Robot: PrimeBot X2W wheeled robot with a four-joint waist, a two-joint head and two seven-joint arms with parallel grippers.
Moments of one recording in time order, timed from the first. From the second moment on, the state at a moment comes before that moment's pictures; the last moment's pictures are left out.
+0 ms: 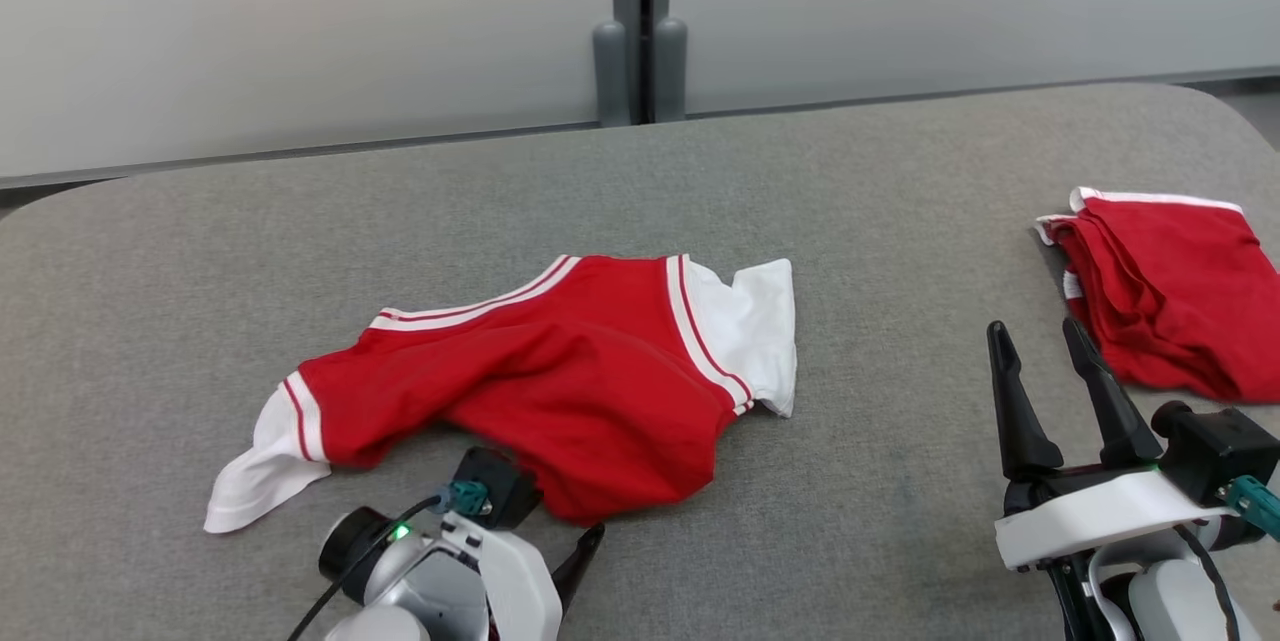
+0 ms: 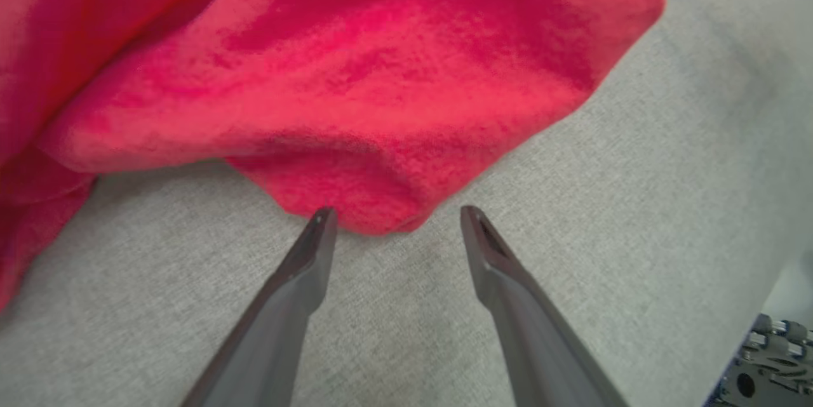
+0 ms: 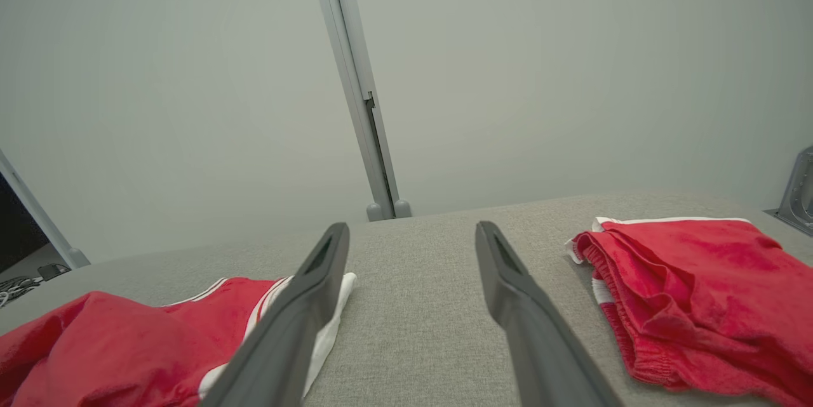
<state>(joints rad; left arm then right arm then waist) -0.19 0.20 -0.54 0.28 -0.39 -0.12 0.34 -0.16 -0.15 0.16 0.22 0.39 0.13 -0.26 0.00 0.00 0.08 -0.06</state>
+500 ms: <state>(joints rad) -0.31 0.23 -0.55 0.13 -0.52 -0.13 0.34 -0.17 -0.14 0.13 0.22 0.39 0.13 -0.26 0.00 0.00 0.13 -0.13</state>
